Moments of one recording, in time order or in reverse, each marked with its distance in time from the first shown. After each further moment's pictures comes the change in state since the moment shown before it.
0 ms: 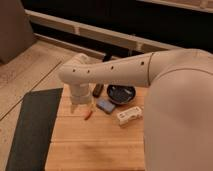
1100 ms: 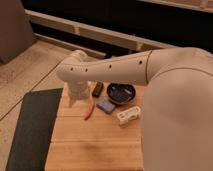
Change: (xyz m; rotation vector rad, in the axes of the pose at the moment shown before) arm -0.039 0.020 -0.016 -0.038 -0.122 -0.030
